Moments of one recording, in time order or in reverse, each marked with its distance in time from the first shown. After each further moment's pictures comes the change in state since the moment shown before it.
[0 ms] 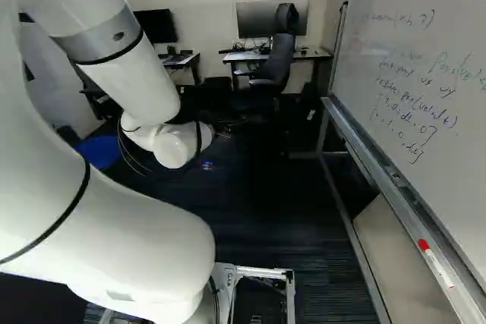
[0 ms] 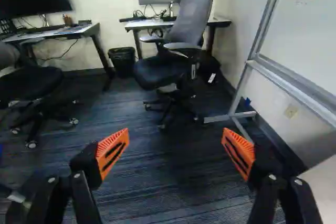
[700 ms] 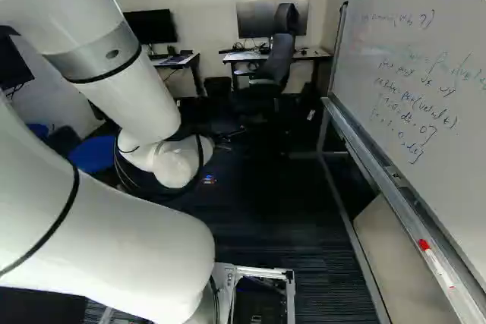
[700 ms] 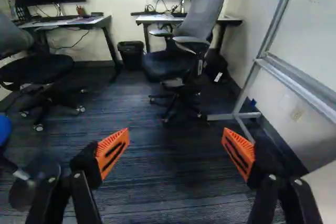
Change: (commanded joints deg) arm -2.6 2.4 5.5 -7.7 2.4 1.6
